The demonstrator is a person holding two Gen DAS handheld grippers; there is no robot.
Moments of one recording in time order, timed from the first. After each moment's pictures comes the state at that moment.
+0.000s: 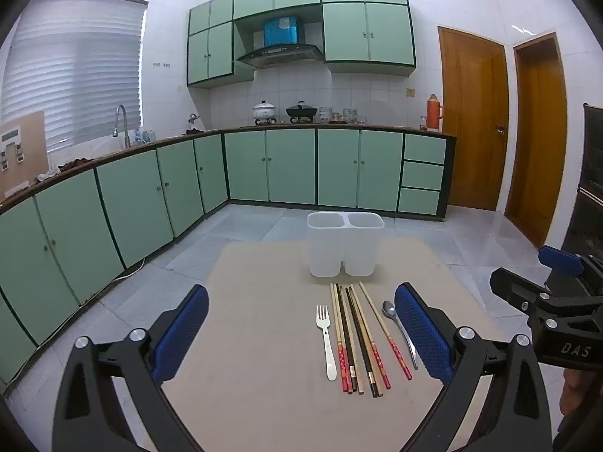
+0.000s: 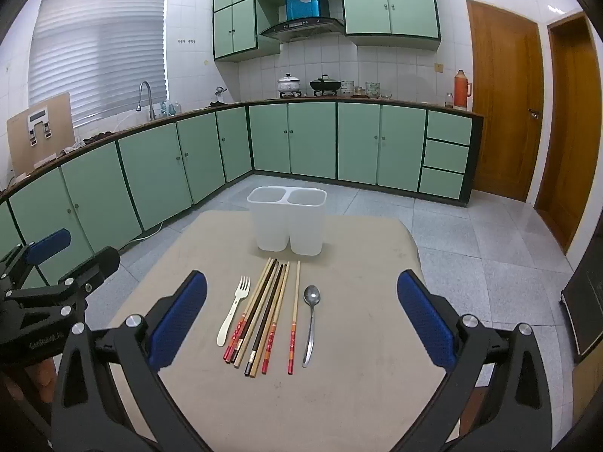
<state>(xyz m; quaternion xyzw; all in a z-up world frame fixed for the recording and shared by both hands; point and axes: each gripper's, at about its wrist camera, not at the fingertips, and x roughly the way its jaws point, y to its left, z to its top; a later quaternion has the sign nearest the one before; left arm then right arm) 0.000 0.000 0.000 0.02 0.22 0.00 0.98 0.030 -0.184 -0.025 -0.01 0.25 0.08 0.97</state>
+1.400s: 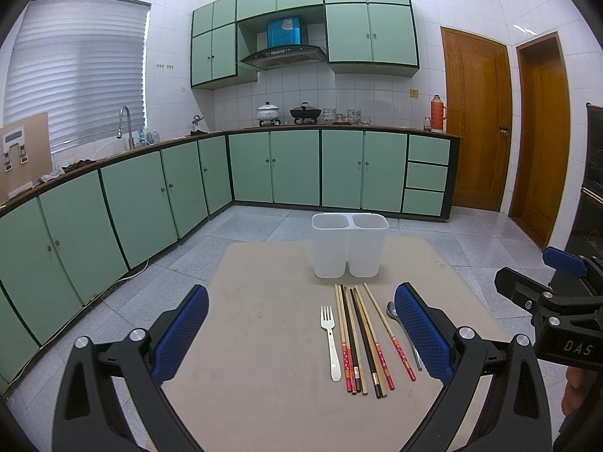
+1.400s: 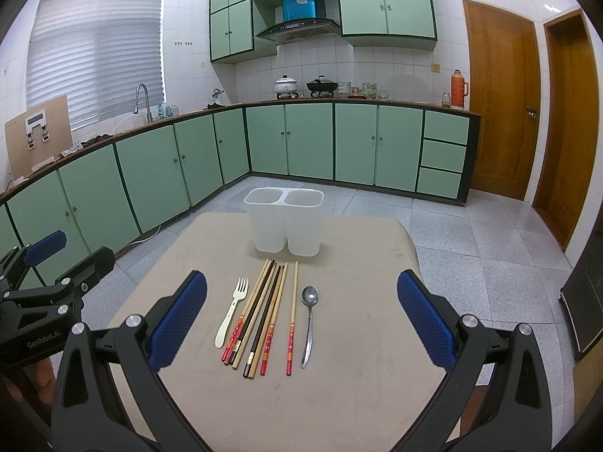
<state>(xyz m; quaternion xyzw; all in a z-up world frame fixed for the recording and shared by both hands) 0.002 0.003 -0.003 0.02 0.21 0.00 0.98 0.030 -0.185 -0.025 0.00 0.25 0.08 0.96</state>
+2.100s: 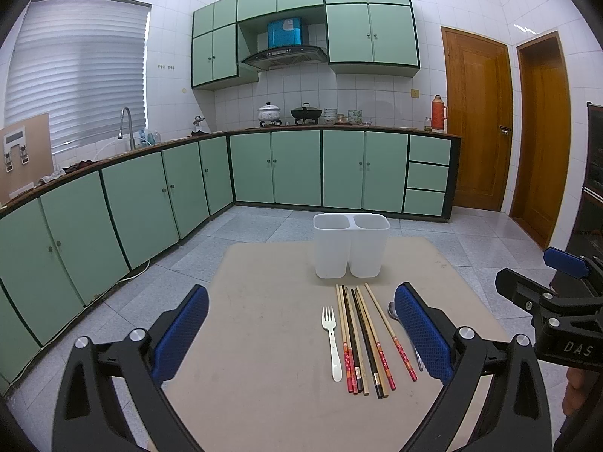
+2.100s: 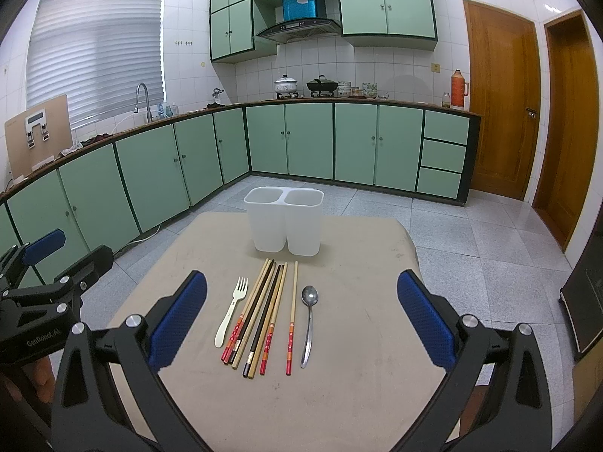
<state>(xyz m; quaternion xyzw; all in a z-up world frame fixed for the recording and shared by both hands) 0.001 0.003 -0.002 0.02 0.21 0.00 0.98 0.031 -0.185 -0.025 0.00 0.25 0.08 0.97</state>
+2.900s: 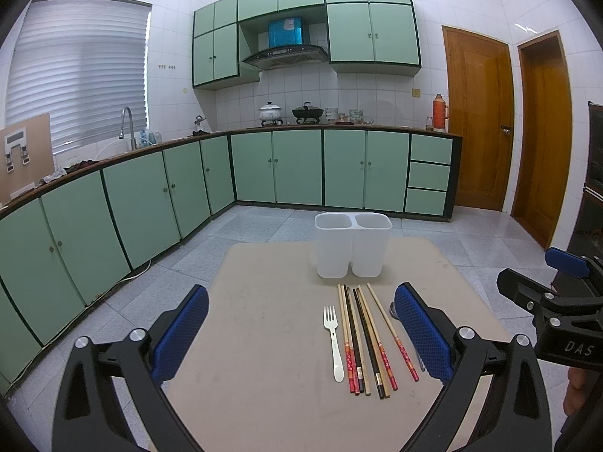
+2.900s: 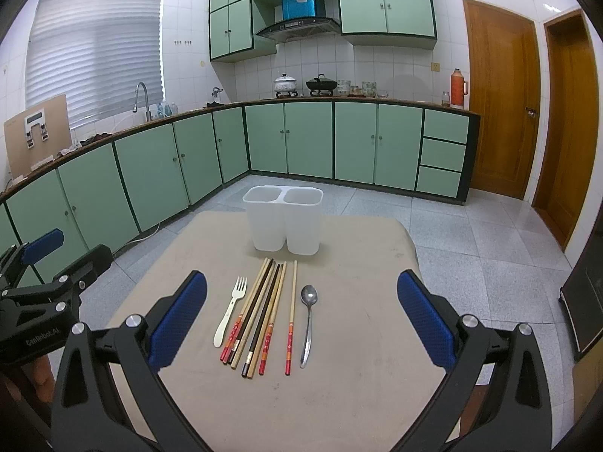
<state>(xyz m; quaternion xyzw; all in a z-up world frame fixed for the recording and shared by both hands) 0.002 0.006 -0.003 0.02 0.21 0.00 0.98 0.031 -0.185 -0.025 0.00 0.25 0.08 0.96</state>
